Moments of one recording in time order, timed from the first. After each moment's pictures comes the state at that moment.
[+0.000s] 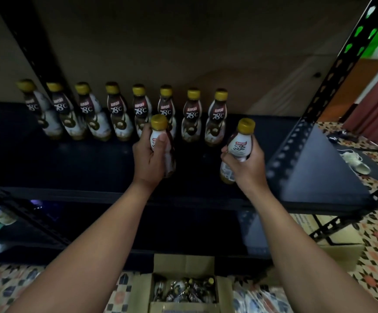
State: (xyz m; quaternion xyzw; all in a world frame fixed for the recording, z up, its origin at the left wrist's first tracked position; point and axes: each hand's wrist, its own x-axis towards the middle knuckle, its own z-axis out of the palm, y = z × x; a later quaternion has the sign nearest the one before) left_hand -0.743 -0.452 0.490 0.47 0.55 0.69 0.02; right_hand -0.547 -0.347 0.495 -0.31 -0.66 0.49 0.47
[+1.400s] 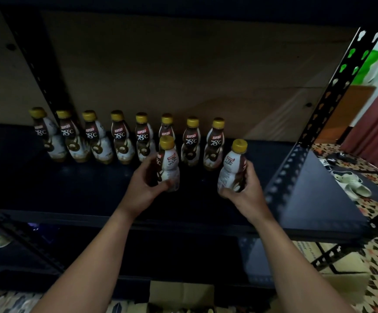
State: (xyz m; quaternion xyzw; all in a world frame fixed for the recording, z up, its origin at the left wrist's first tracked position) left_hand -0.774 -0.465 0.476 0.47 0.57 0.62 0.25; right_hand -0.535 -0.325 0.478 -0.30 -0.70 0.50 0.41
